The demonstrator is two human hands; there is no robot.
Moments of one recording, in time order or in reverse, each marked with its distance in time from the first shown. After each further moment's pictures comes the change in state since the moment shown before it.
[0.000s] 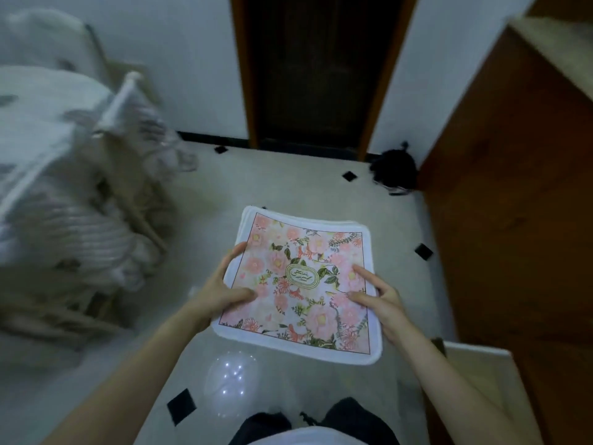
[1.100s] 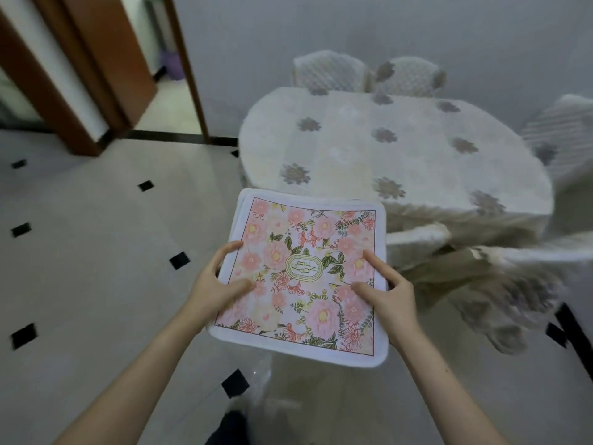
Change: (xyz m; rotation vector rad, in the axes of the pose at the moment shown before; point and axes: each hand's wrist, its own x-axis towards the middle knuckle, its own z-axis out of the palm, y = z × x) left_hand -0.110 0.010 -0.291 -0.462 1.675 0.105; right_hand 0.220 -0.113 0.621 -0.599 -1.246 -0.131
